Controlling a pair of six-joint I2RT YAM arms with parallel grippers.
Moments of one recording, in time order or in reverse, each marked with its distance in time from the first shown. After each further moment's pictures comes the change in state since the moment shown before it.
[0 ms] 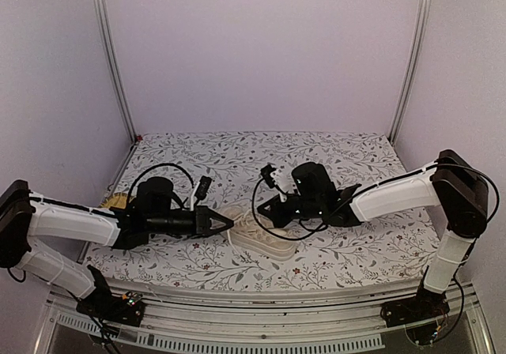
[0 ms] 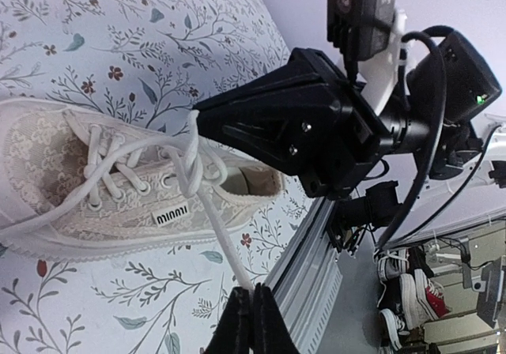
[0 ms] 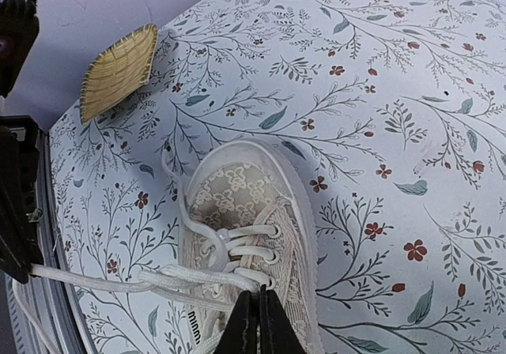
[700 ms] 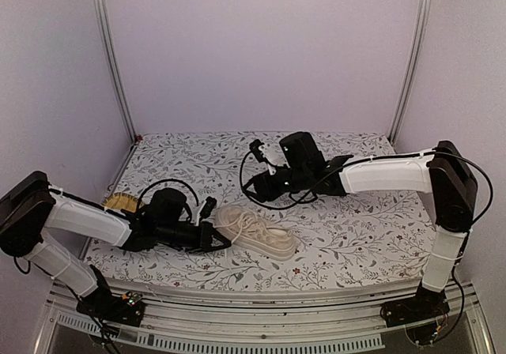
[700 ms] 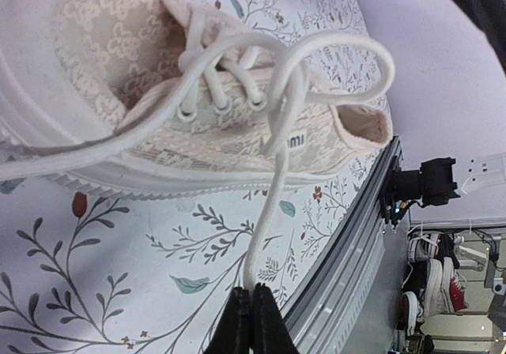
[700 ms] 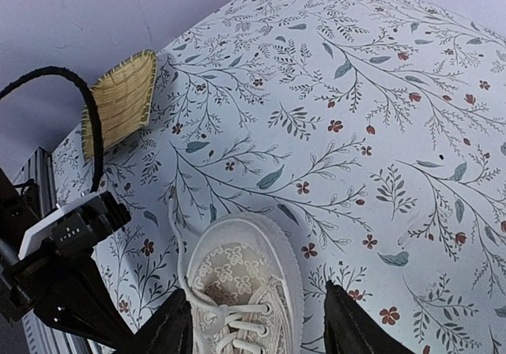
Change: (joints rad) left arm 0.001 0.107 -0.007 -0.125 0.026 0.028; right arm -0.047 0.068 0.298 -0.251 -0.055 -0.038
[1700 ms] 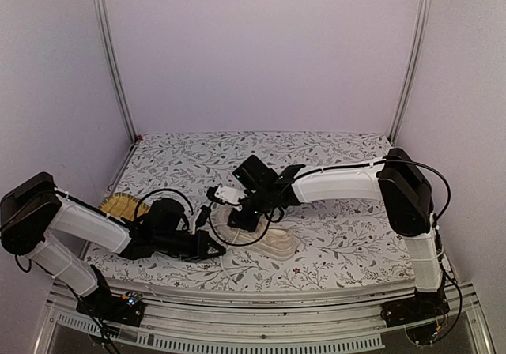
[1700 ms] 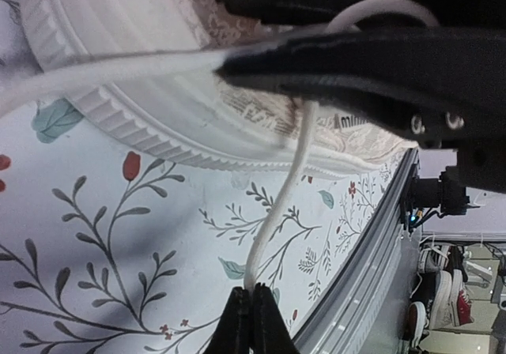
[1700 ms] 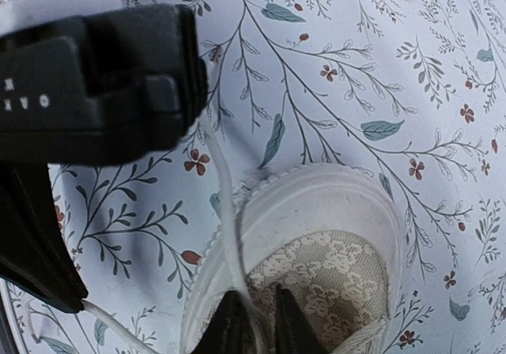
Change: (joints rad) left arm -0.012 0.033 -0.087 0.076 -0.058 -0.042; right arm 0.143 0.333 0.380 -0.405 0.063 -0.483
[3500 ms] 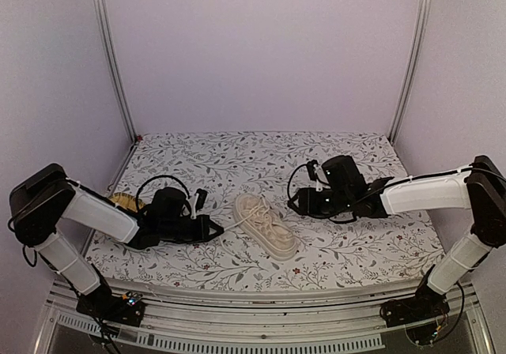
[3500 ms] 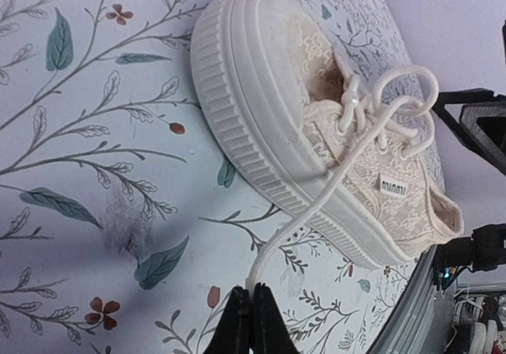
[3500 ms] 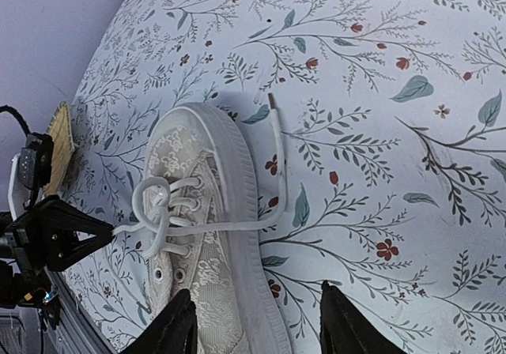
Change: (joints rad) left arm 0.094 0.103 0.085 0.050 -0.145 0.104; right arm -0.240 -0.607 -0.802 0.413 0.086 0.901
